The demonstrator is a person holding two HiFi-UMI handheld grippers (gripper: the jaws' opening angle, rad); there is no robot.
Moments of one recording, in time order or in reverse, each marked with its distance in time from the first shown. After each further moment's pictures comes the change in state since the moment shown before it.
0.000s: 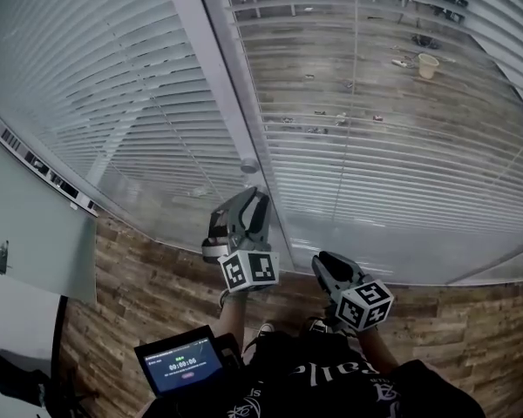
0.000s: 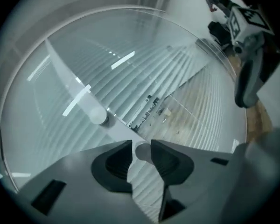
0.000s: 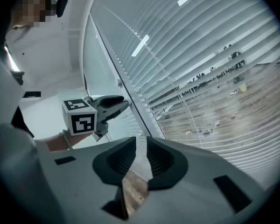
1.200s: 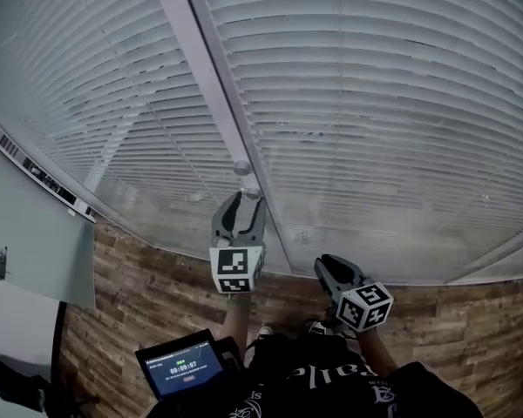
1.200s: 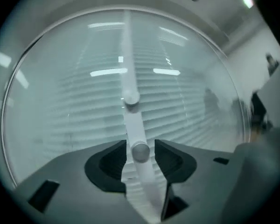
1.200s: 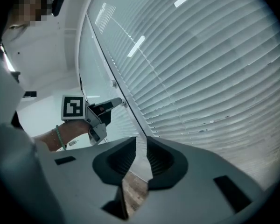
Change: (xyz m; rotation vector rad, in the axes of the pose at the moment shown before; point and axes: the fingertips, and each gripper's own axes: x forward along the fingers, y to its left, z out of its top) left arm -0.005 0.015 -0.010 -0.751 -0.107 0.002; right arm -0.013 -0.012 -0.005 0.021 -0.001 -0.051
